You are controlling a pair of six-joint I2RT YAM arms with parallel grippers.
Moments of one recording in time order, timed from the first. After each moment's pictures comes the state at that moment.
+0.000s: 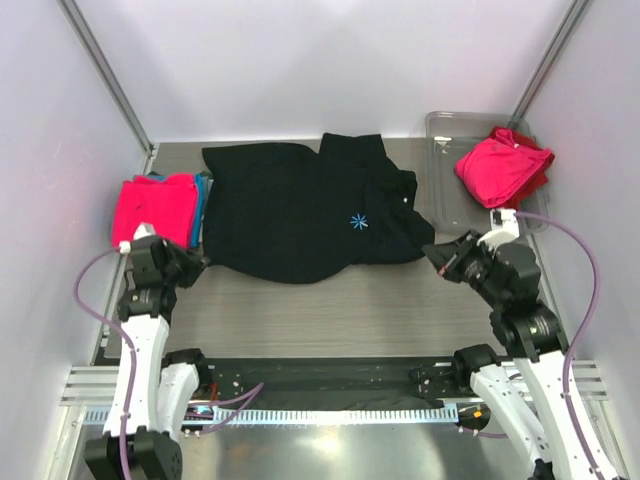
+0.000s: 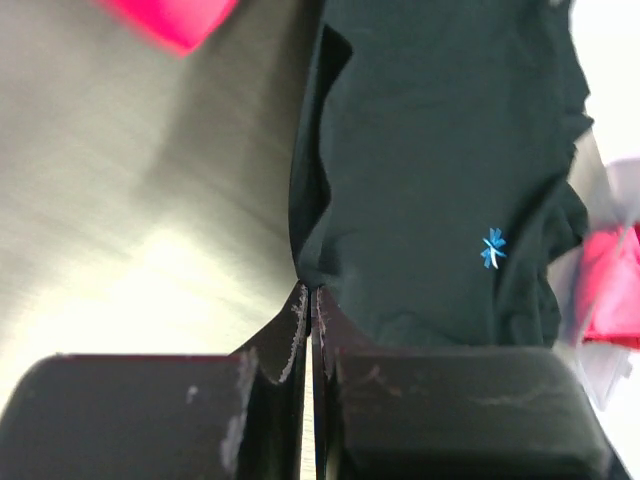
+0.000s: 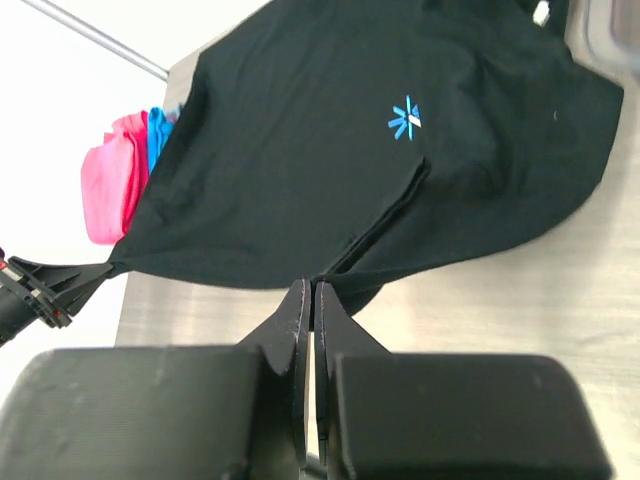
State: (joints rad) left arm 0.15 0.76 0.64 -0.53 0.17 -0.80; right arm 0.22 0.54 0.77 -0.54 -0.16 0.68
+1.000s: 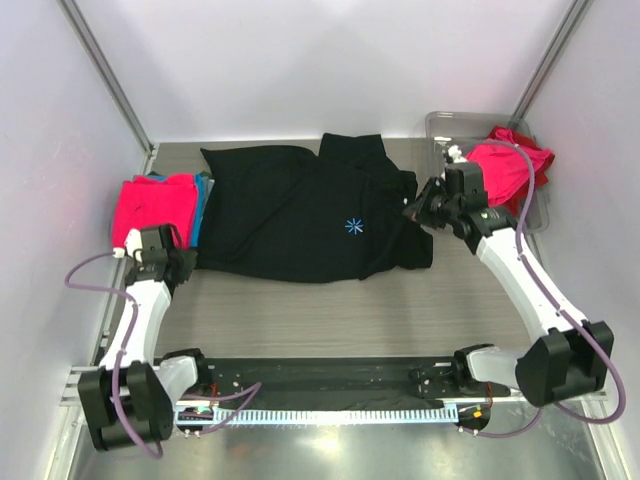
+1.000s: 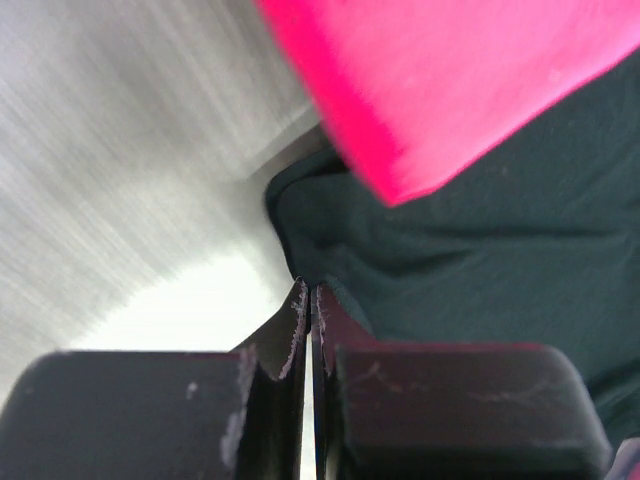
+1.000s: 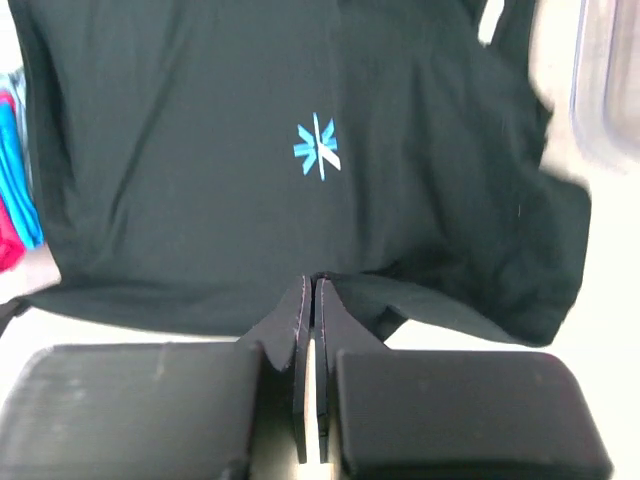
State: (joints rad) left arm 0.17 1.00 0.63 -0.48 -0.13 -0.95; right arm 0.22 1.22 1.07 -0.51 -0.13 0.56
